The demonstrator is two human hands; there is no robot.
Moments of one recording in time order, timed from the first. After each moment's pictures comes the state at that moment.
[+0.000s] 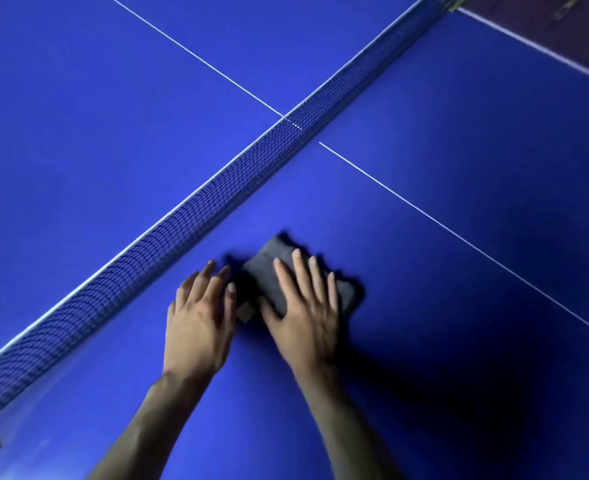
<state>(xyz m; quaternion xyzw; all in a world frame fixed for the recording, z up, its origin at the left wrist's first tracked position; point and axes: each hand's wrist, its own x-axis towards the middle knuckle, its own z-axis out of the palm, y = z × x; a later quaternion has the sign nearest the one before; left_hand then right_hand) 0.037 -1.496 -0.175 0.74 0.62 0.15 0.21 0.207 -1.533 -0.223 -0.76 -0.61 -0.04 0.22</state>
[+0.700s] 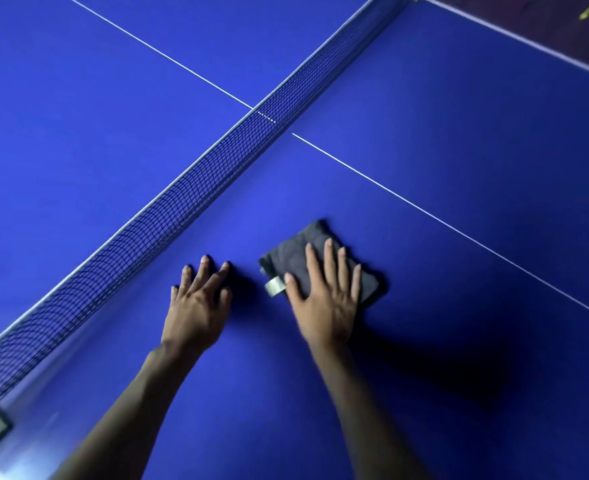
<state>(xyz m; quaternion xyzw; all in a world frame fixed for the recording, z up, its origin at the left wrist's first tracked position) 0.046 -1.499 -0.173 0.77 0.59 0.01 0.26 0.261 -1.564 -0.219 -0.83 -0.51 -0.05 0.20</state>
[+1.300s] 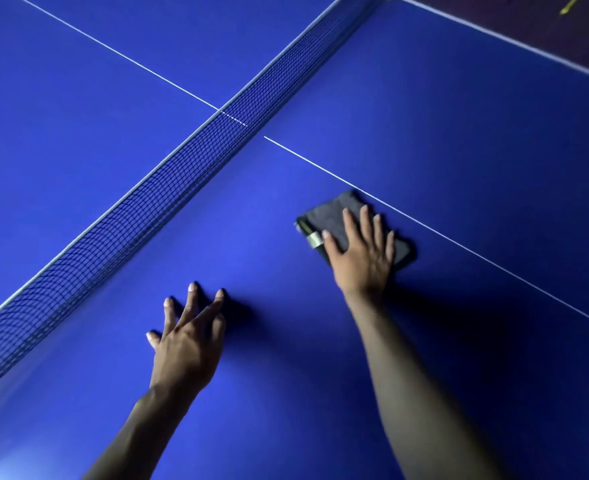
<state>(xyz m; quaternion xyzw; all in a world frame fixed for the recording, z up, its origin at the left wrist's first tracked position) 0.081 -1.550 -0.174 0.74 0.63 -0.04 0.23 0.396 -1.524 -0.228 -0.87 -0.45 -0.08 0.19</state>
